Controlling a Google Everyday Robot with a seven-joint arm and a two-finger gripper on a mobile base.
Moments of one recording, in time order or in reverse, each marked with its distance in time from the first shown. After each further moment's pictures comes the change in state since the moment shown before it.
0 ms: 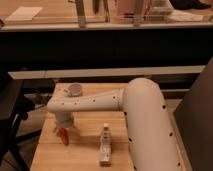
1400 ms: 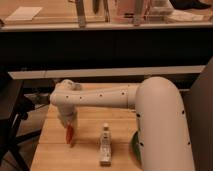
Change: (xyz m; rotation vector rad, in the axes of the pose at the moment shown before) arm 0.008 0.024 -0.056 0.028 0.034 0.082
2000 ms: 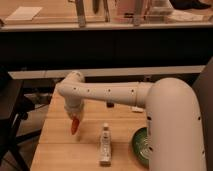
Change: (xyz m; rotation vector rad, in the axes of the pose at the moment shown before) arm 0.038 0.018 -0.039 0.027 0.044 0.075
